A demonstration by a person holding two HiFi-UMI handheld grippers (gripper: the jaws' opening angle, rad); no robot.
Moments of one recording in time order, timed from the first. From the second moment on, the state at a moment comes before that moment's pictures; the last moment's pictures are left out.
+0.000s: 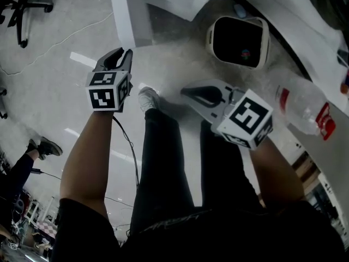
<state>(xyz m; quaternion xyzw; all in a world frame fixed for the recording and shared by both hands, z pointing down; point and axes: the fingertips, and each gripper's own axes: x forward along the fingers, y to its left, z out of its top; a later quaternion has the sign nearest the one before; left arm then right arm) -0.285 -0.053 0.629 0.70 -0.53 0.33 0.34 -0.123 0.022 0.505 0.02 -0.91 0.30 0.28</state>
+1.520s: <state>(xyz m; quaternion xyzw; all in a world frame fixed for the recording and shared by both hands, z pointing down) -0.423 -0.049 0.631 0.73 -0.46 0.40 0.30 -0.255 0.015 0.505 0.02 -0.90 0.31 0.29</state>
